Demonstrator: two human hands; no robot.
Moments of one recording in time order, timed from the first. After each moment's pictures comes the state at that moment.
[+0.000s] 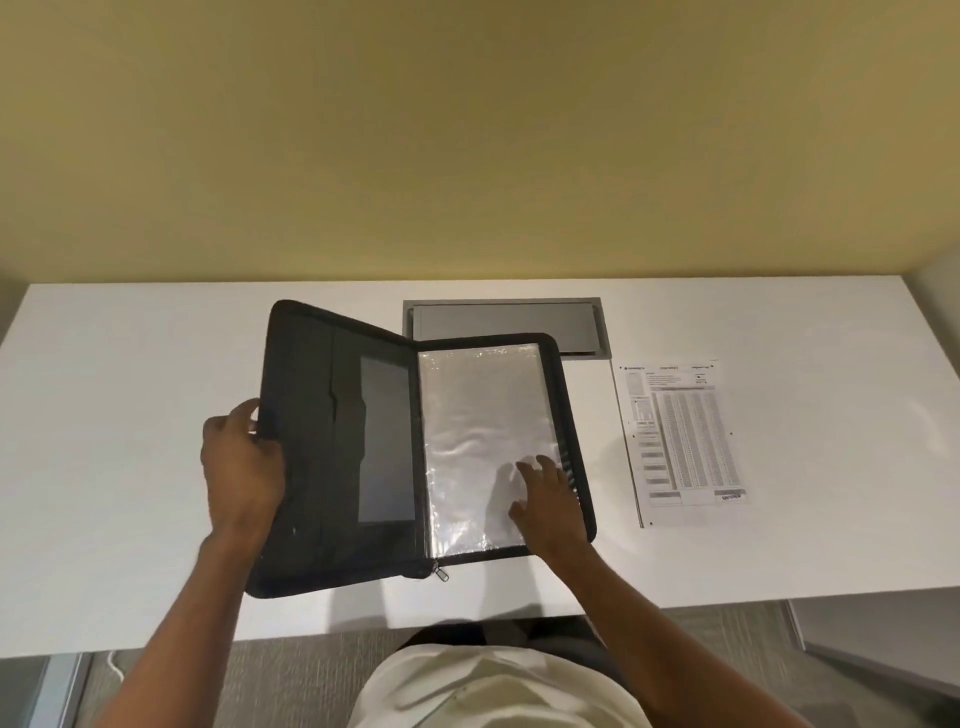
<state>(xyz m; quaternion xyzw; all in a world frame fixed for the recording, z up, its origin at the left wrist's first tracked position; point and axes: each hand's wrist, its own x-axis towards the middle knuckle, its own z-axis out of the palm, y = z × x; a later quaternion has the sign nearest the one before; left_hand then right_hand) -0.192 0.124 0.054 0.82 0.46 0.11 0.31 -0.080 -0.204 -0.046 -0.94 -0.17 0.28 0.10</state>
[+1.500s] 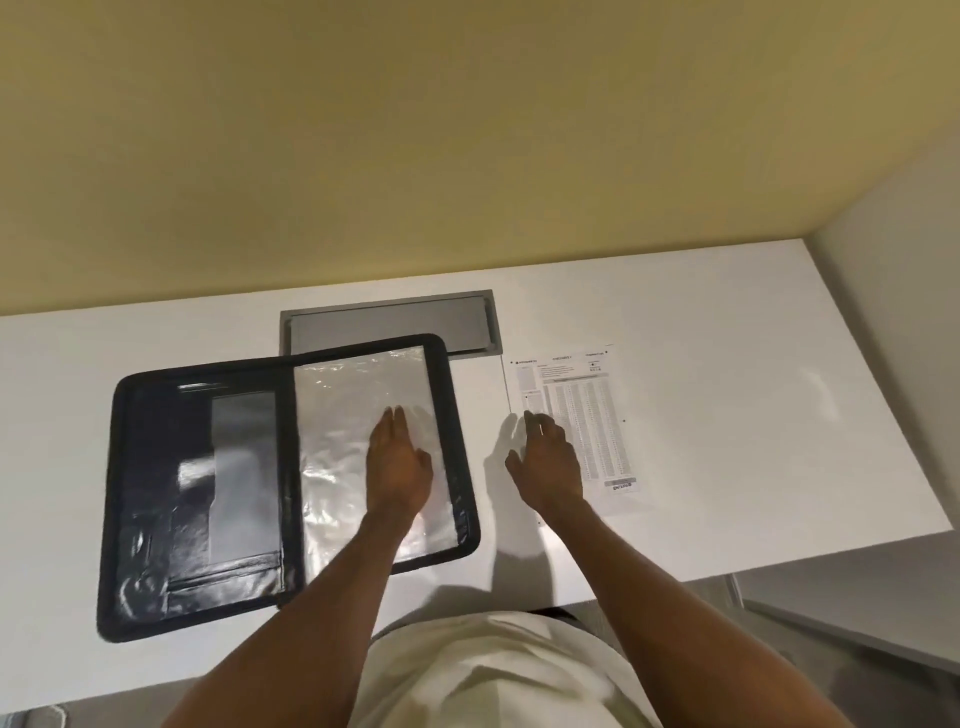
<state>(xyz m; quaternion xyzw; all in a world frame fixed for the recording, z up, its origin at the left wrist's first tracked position) -0.029 -0.147 -0.052 0.90 0.29 -0.09 0.31 0.045 -0.348 -0.037 -0.96 -0.11 0.22 0.12</state>
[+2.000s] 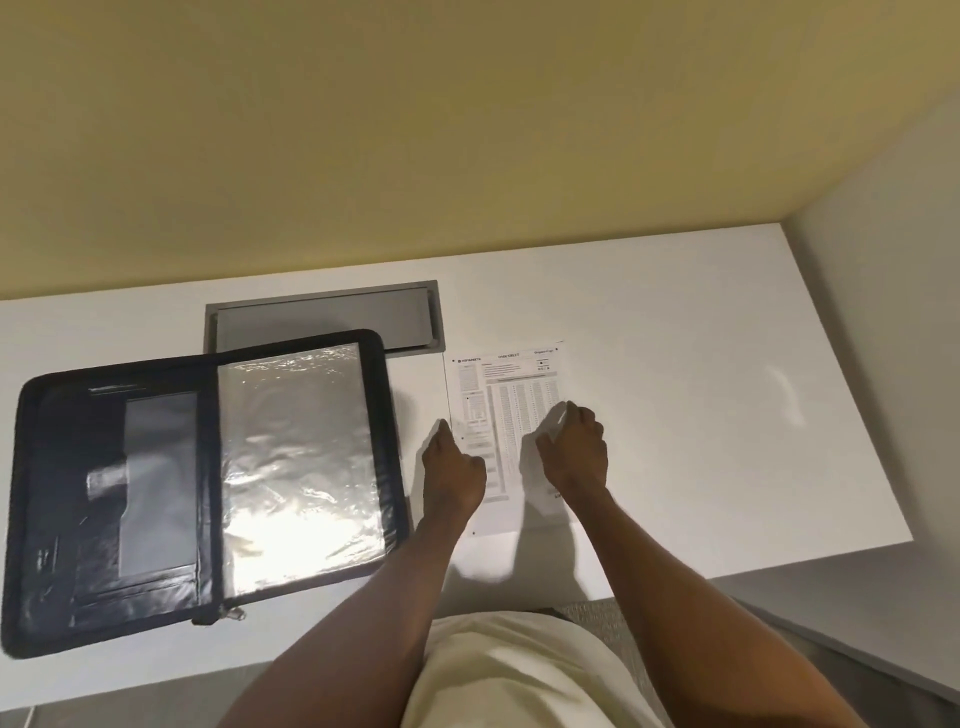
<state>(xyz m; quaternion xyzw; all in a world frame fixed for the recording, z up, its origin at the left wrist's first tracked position) 0.041 -0.307 -0.064 0.80 0.35 -0.13 0.47 0.122 -0.461 -0.054 -0.96 0.04 0.23 0.17</state>
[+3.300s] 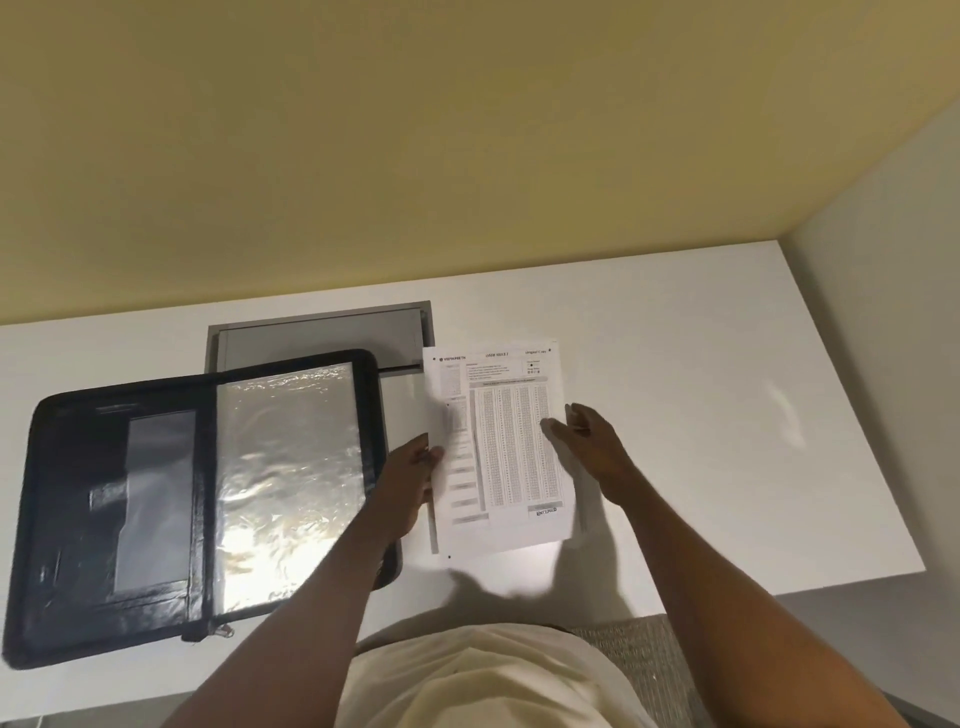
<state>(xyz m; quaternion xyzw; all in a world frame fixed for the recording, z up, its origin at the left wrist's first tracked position) 0.043 -0.257 -0.056 0.54 0.36 -0.16 0.74 0.169 -0.512 -0.039 -0.78 0.11 0.32 0.53</state>
